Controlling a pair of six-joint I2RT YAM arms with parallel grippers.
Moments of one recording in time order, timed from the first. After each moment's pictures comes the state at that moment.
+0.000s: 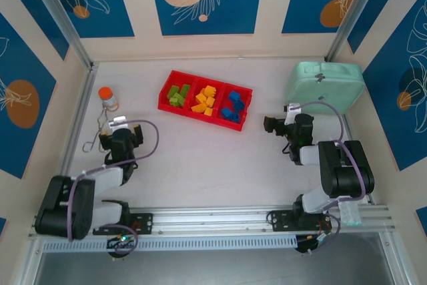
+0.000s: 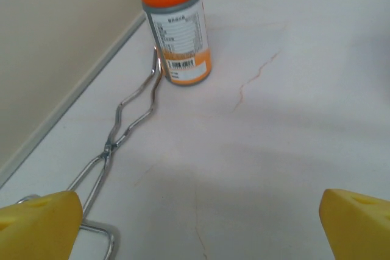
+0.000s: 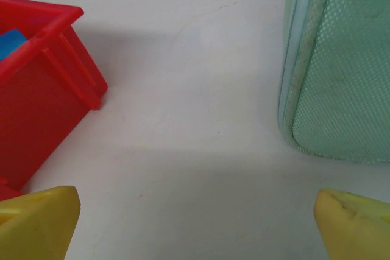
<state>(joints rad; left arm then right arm) -0.12 1.28 0.25 0.60 -0.49 -0.07 0.01 1.53 0.39 0.71 -0.15 0.07</state>
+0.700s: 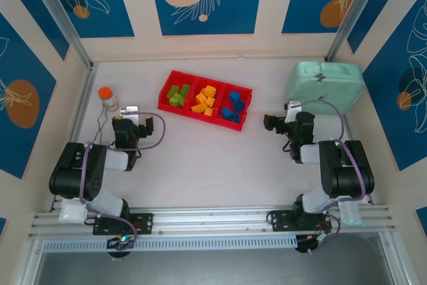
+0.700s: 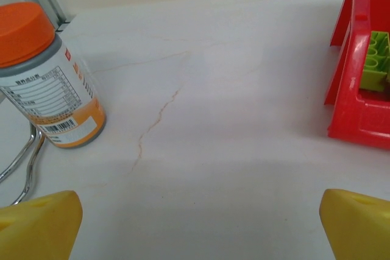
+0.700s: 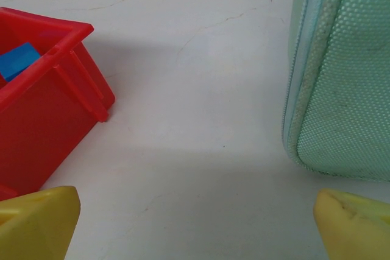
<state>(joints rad) -0.10 1.56 0.36 0.86 -0.20 0.03 0.00 1.53 0.40 0.71 -0.18 0.07</state>
